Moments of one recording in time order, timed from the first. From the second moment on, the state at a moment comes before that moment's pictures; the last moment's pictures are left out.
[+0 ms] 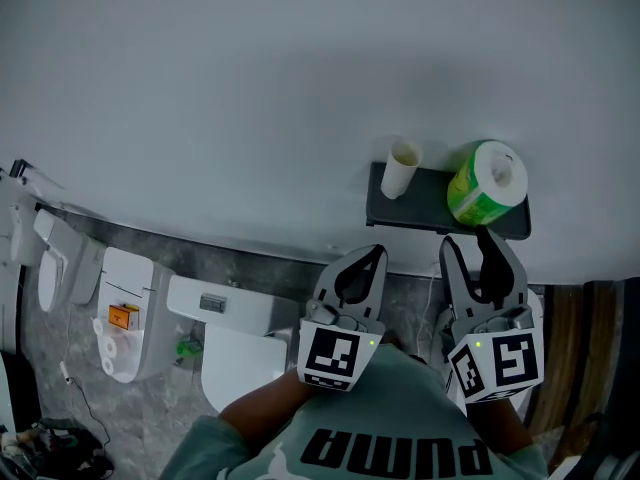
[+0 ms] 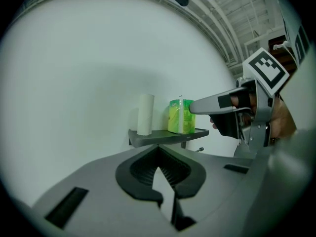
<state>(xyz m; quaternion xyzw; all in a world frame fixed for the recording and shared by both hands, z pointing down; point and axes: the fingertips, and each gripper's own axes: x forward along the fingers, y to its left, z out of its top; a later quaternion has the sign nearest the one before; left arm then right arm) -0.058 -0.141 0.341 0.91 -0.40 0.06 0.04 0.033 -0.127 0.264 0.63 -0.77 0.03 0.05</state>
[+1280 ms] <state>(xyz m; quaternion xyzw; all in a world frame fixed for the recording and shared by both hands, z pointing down) 0.005 -0.128 0.325 0.92 -0.39 0.06 0.00 0.095 -0.106 0.292 0.63 -0.78 0.06 0.03</state>
